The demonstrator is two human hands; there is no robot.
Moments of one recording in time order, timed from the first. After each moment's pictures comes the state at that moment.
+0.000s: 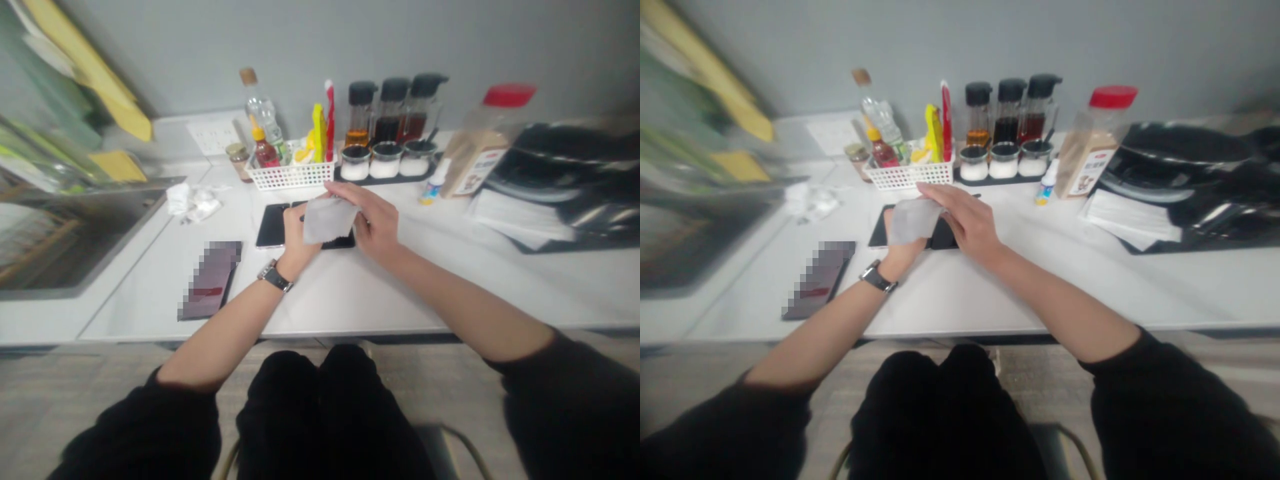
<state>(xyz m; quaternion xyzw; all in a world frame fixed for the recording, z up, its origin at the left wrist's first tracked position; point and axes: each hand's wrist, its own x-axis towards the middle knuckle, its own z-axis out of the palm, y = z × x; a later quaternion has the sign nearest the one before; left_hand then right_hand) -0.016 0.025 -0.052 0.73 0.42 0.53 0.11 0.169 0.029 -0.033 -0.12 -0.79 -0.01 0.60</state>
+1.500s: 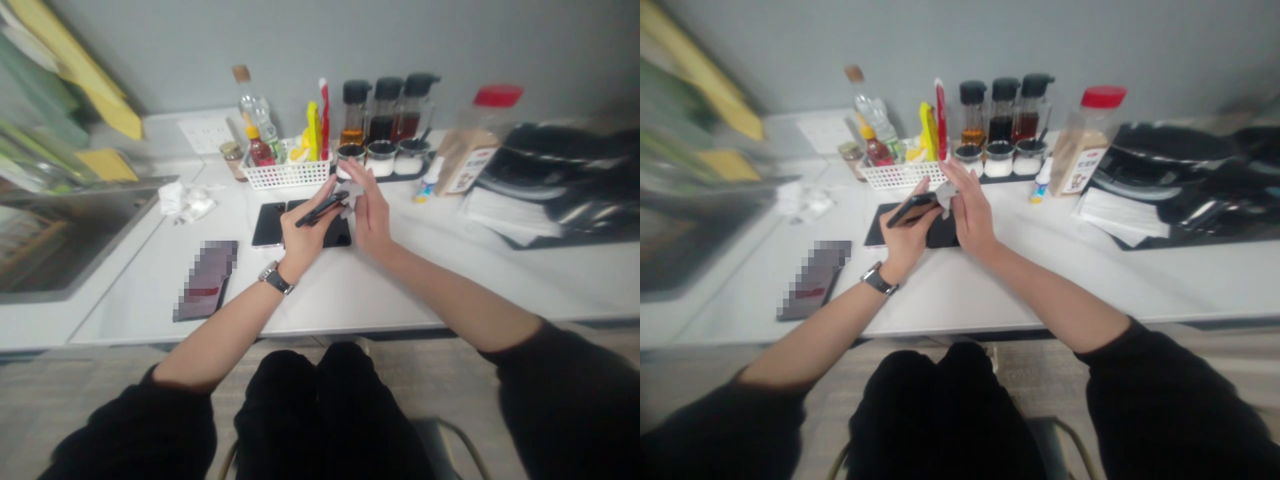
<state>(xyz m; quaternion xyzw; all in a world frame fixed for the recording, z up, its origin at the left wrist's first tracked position) 0.006 0.010 -0.048 0.66 0.34 0.66 0.13 0.167 0.043 -0.047 -0.24 -0.75 0.03 0.61</state>
